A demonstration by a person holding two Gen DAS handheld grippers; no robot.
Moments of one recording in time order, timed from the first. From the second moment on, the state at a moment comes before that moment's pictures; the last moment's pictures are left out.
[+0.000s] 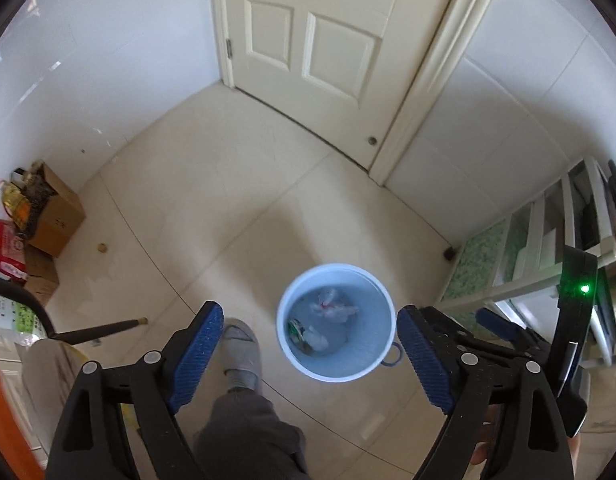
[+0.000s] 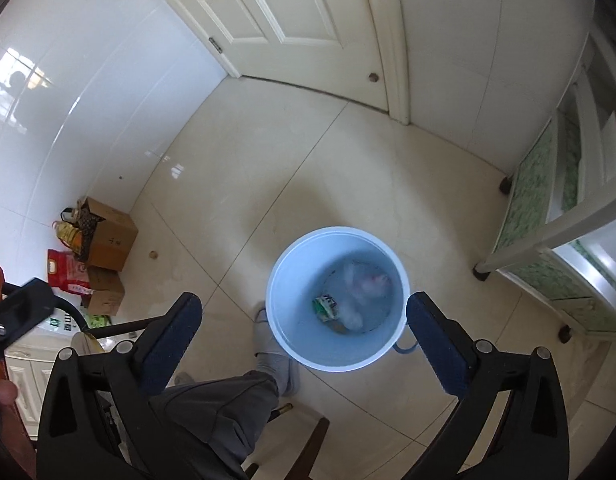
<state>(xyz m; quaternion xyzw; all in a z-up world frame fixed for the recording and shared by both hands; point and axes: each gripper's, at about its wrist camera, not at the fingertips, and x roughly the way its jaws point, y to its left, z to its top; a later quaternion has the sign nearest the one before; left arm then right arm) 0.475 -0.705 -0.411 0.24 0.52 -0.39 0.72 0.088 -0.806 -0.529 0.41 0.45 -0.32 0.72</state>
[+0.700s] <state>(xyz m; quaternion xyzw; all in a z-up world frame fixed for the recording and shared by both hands) 0.389 -0.455 -0.224 0.13 0.37 -0.37 0.84 0.133 -0.690 -0.327 0.30 0.34 -0.27 0.85</state>
